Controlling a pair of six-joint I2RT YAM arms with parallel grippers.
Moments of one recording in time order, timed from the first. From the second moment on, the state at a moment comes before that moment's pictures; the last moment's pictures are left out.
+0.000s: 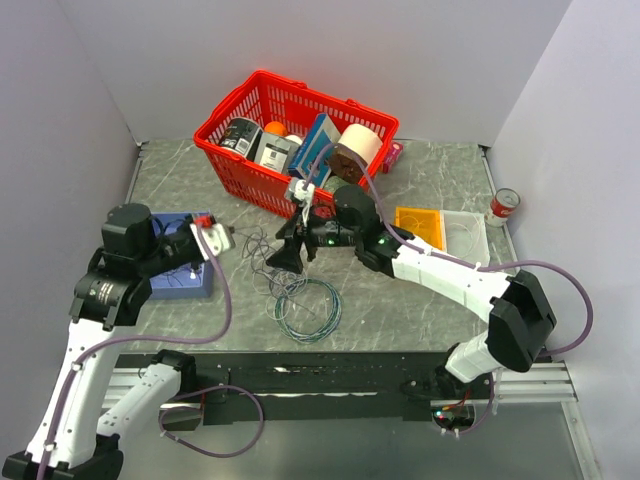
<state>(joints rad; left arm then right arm) -0.23 0.78 1.11 -0.74 0.66 0.85 0.81 1.47 1.11 0.08 -0.60 0.08</state>
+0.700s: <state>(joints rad) -0.23 0.75 1.18 -0.29 0.50 0.51 0.75 1.48 1.17 0.05 -0.50 0.07</state>
